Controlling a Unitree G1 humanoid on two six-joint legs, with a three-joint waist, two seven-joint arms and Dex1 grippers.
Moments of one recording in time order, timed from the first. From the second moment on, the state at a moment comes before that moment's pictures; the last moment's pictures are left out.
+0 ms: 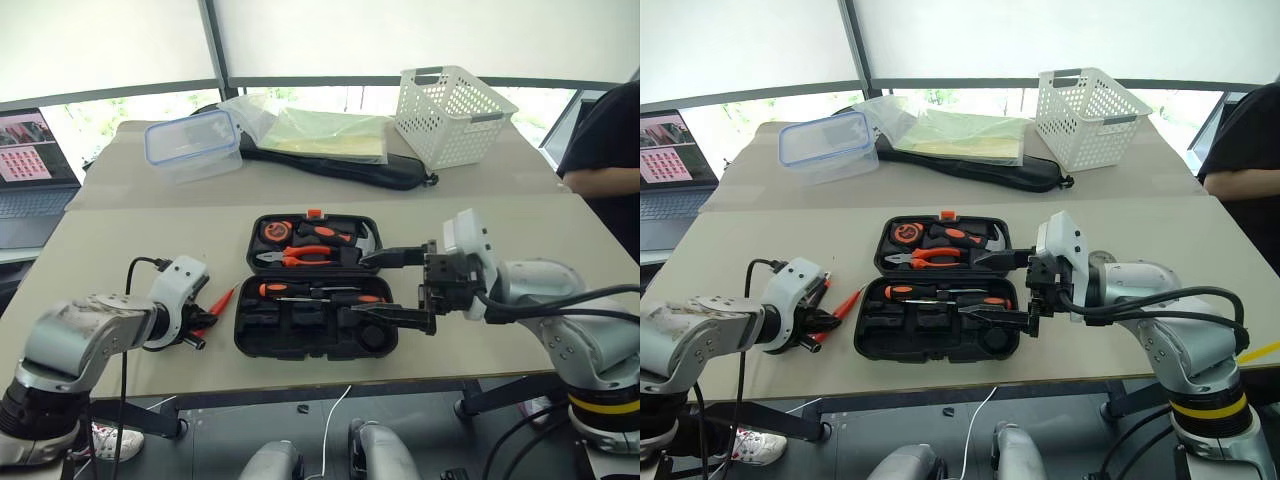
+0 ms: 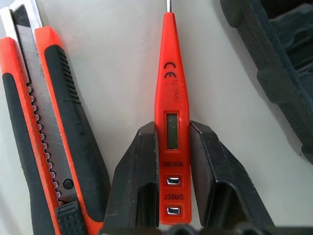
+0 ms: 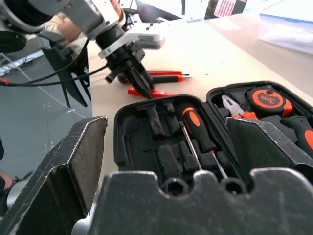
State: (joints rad) left arm -0.35 0.90 0.06 -0.38 -0.54 1.46 -0.48; right arm -0.41 -0.75 -0.02 -0.50 0.72 0.74 0.99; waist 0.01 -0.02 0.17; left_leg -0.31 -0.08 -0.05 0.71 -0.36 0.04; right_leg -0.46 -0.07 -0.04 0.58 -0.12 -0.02
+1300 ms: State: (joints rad) left arm -0.80 0.81 -0.50 0.04 -0.02 0.48 -1.45; right arm -0.26 -0.84 -0.06 -0.59 0.77 0.76 0.93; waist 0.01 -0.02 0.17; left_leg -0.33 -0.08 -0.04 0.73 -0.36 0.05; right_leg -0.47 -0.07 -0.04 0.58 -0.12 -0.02
